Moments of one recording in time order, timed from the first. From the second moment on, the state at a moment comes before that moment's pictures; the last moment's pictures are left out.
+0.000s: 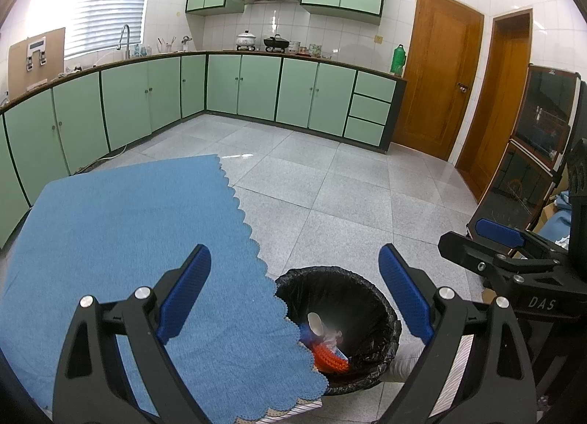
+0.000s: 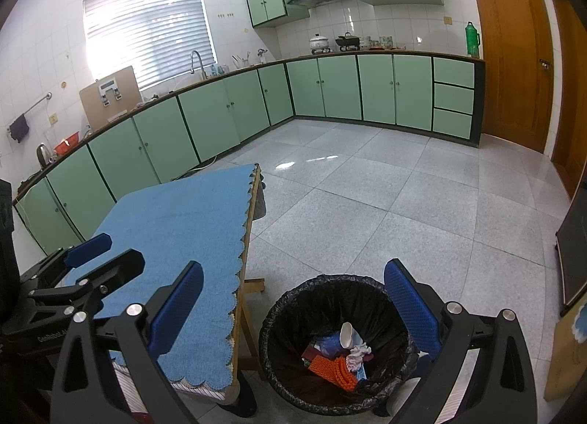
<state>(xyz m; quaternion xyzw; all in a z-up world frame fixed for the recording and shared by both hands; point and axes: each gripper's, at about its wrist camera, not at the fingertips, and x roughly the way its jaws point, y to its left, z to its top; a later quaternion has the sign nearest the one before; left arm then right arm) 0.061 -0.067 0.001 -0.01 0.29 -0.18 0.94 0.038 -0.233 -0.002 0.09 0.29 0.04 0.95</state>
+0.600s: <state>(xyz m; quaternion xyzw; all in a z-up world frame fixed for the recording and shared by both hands) 0.065 -0.070 -0.005 -0.02 0.31 -0.18 0.94 0.041 -0.232 -0.006 0.10 0.29 0.04 0.95</state>
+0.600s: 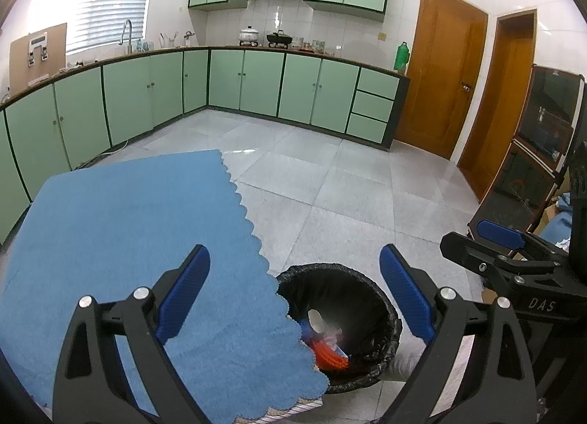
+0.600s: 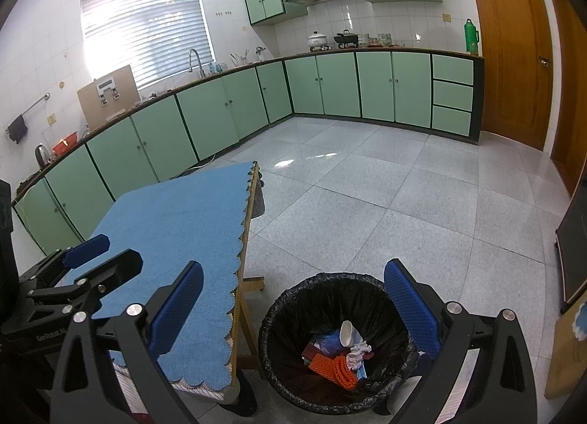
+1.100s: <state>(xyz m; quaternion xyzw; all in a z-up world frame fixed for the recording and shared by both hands) 0.066 -0.070 -0.005 -0.01 0.30 -0.17 0.94 0.044 -0.231 -0.006 0.09 0.30 0.04 0.95</state>
